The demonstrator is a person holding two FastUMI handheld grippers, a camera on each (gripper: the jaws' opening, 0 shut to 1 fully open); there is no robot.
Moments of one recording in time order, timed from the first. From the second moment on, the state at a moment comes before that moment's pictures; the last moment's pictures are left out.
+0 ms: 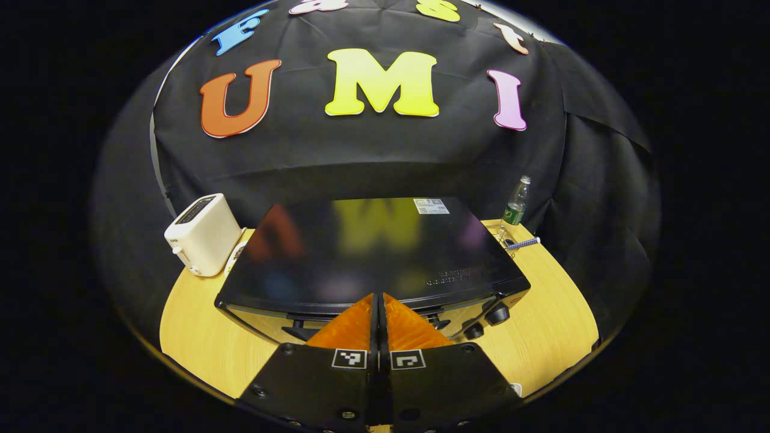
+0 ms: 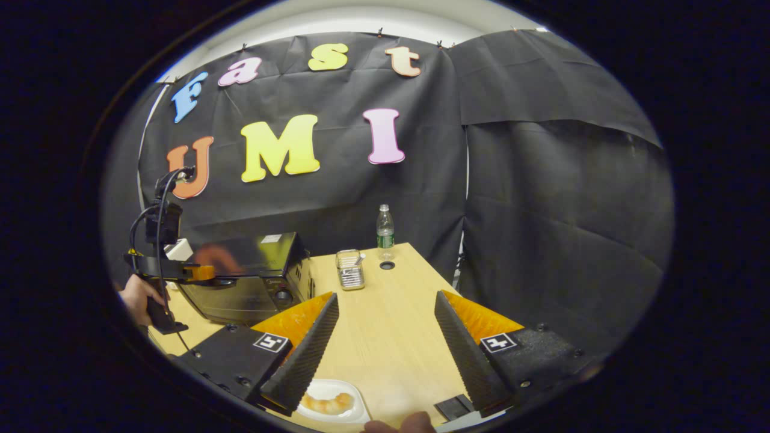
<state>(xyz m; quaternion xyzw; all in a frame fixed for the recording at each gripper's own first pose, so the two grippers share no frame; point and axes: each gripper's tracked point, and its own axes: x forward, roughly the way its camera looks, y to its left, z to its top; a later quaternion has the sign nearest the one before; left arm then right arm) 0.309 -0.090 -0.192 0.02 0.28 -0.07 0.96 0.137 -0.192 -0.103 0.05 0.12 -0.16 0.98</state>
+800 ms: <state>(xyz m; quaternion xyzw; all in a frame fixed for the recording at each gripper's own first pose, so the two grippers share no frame) 0.236 -0.089 -0.247 -0.02 0.37 -0.09 0.92 0.120 -0.173 -0.102 0.06 0.12 -0.15 0.98</state>
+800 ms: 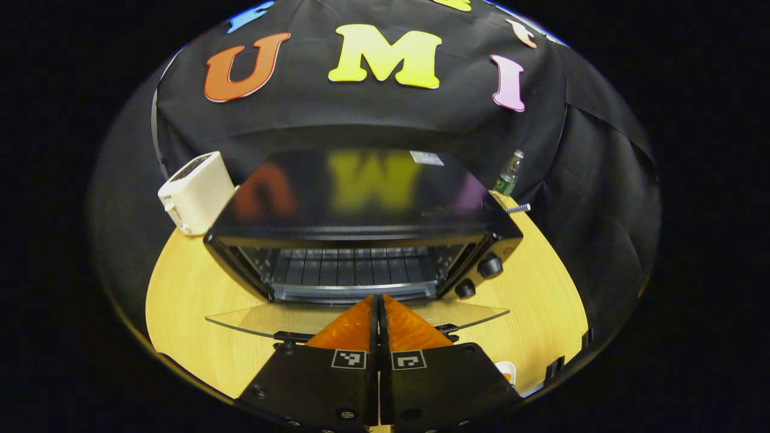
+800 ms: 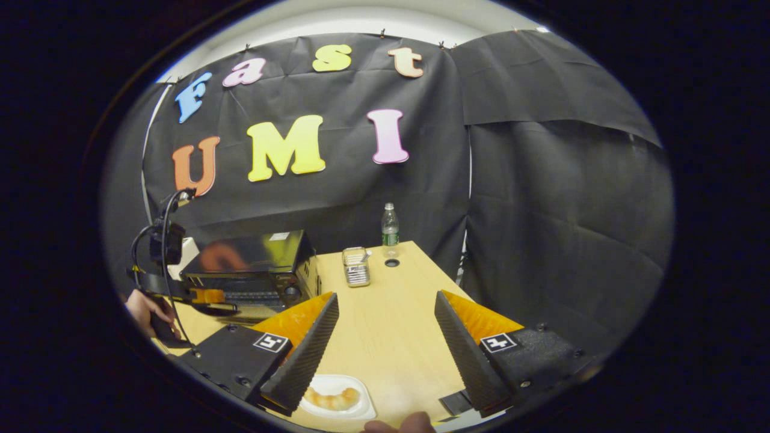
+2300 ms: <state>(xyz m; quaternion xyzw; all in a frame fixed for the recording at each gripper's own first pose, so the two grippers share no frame) 0.129 -0.070 -0.264 -0.02 0.35 -0.14 0.93 0.022 -0.109 -0.100 0.02 0.13 -0.16 0.98</state>
